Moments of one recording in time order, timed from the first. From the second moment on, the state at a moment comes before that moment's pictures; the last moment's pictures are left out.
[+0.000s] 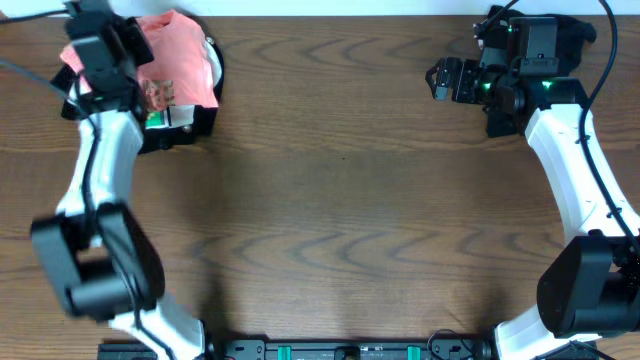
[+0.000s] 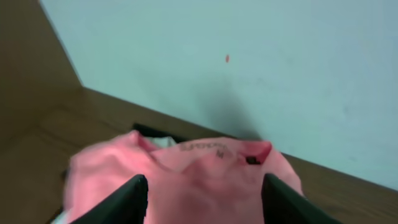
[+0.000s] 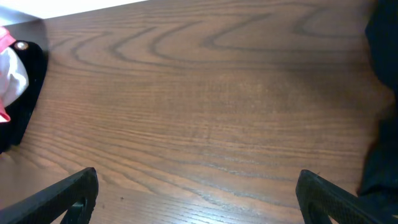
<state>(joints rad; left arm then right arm) 0.22 1.88 1.39 0.15 -0.13 -0.10 0.03 1.75 1.47 -0.58 -0.31 0.19</state>
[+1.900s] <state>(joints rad) 0.27 2.23 1.42 0.39 -0.13 0.02 0.03 1.75 1.47 -0.59 -0.31 0.19</state>
